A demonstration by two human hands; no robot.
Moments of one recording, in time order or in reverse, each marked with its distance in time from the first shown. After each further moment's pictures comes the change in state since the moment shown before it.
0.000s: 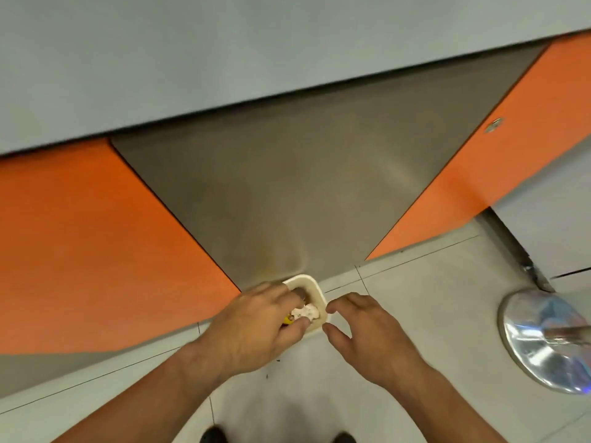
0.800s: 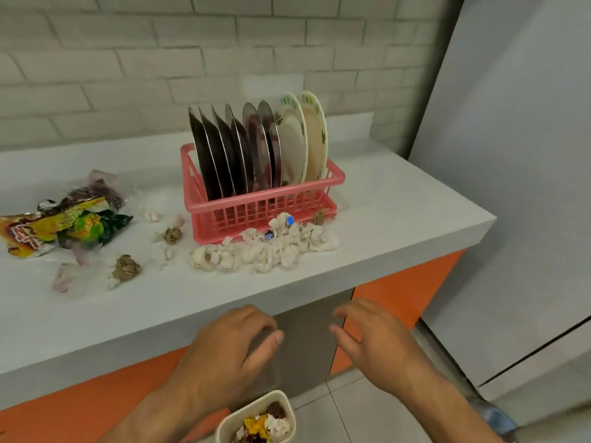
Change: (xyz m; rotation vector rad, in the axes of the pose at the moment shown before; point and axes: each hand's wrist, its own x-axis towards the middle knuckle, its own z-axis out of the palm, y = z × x) left_hand -0.080 0.215 -0.333 -0.052 0.437 0.046; right_hand -0.135 -0.103 -0.379 -0.039 0.346 -0.134
